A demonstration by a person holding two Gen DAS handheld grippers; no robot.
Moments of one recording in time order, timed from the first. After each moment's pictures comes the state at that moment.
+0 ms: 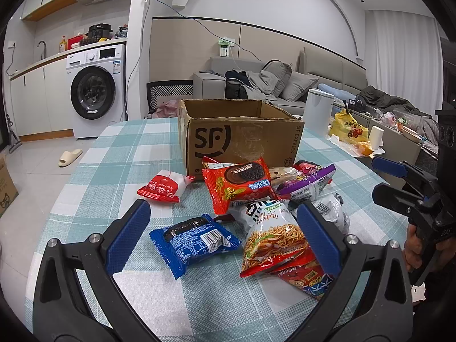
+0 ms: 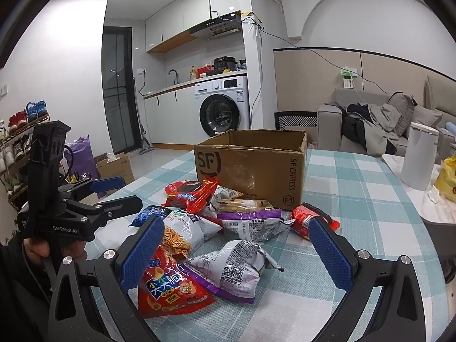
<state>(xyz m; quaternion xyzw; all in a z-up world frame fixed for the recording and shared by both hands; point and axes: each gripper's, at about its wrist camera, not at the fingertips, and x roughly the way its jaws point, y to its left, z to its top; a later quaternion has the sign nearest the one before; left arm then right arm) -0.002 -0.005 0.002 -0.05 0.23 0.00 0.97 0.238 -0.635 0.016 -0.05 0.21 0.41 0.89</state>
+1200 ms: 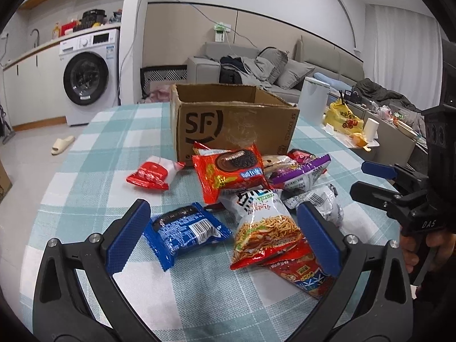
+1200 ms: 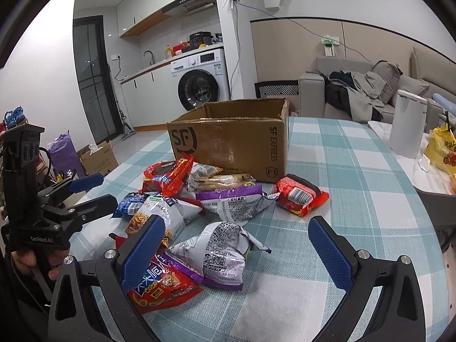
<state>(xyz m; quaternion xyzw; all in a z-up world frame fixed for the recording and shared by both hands) 0.008 -0.005 -0.004 -0.06 0.28 -0.02 0.96 0.263 -0.627 0.004 -0.05 0.30 0.35 0.88</state>
